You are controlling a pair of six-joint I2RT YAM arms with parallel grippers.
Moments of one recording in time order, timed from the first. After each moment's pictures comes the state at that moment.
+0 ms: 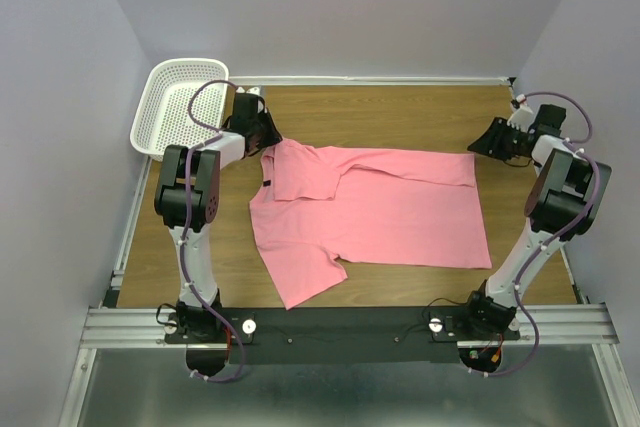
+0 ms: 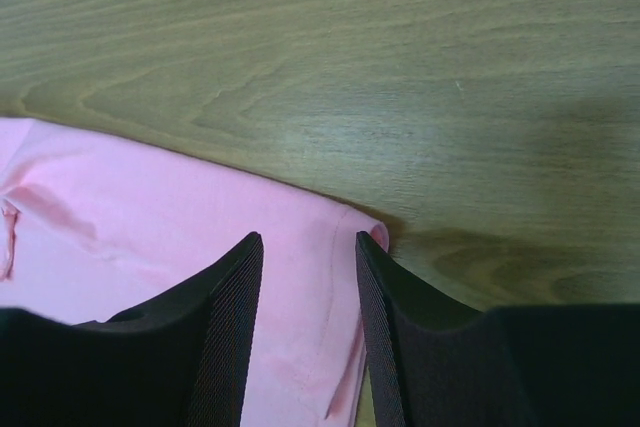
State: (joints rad) left arm -0.17 2.07 1.36 0.05 0.20 -0.44; right arm -0.42 2.02 1.35 -0.25 -0.75 -0.06
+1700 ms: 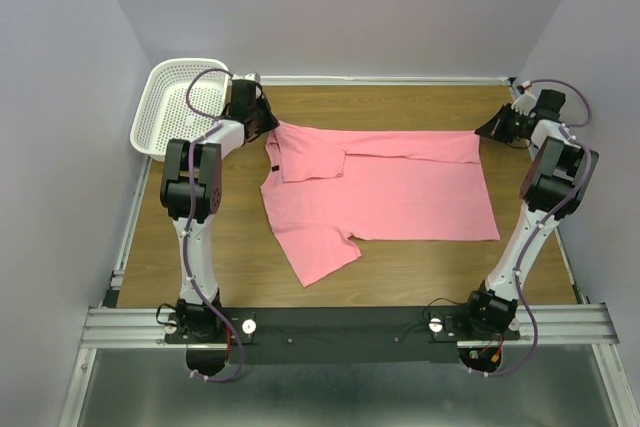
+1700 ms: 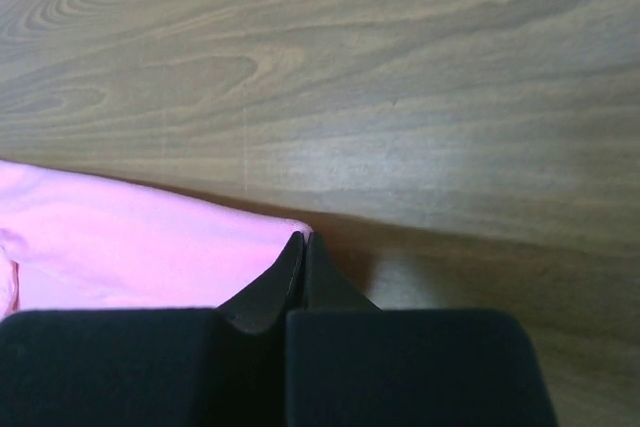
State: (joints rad) left arm -0.14 2.17 1.55 0.01 0.18 -0.48; right arm -0.42 2.31 1.73 -0.29 -0.74 0.07
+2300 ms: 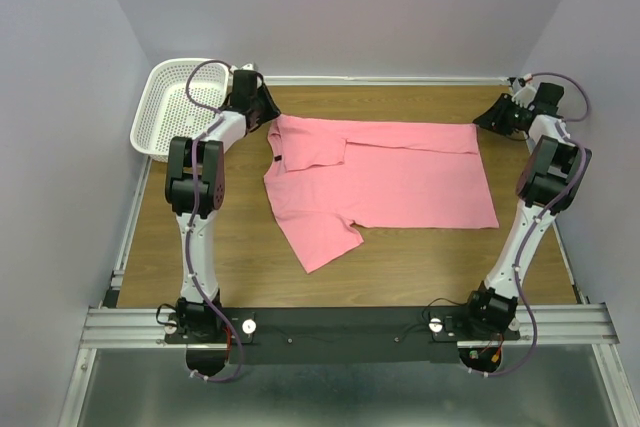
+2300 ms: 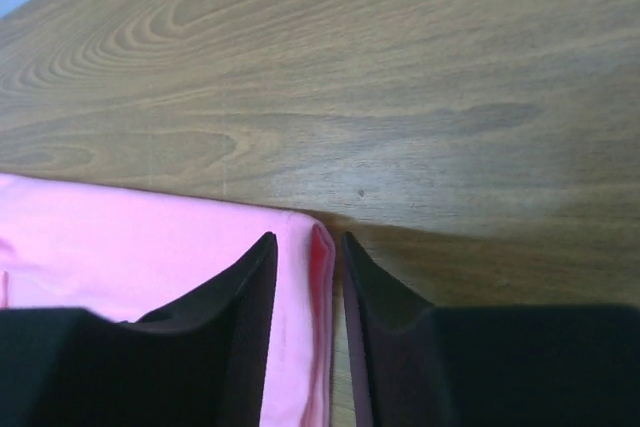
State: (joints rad) left arm -0.14 2.25 1.71 -0.06 0.13 -0.53; right arm -0.41 2.44 1.92 -0.29 -0.72 0.13
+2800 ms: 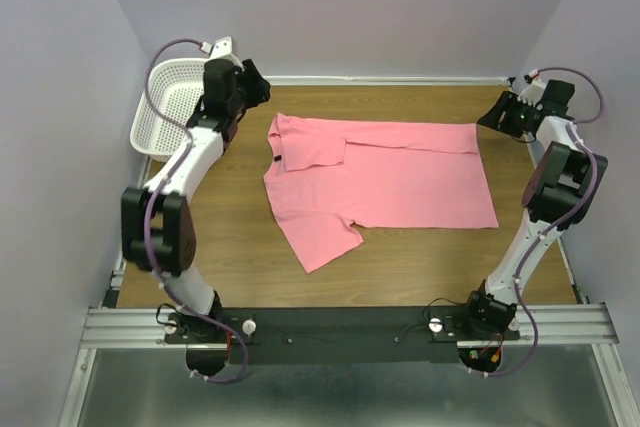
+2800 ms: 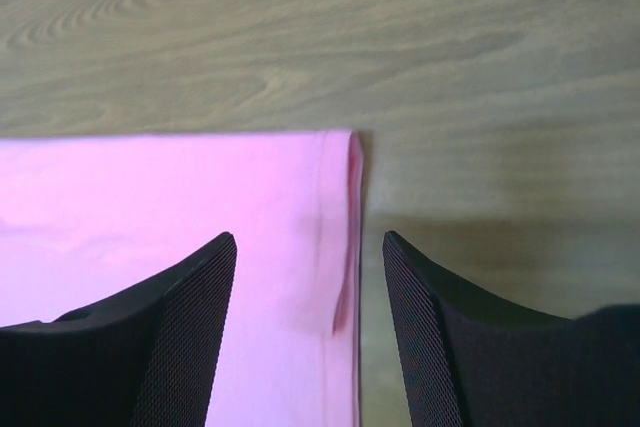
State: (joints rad) left arm -0.16 1.82 1.46 0.00 0.06 -0.46; right arm -0.40 2.23 1.73 -0.28 -0.61 0.05
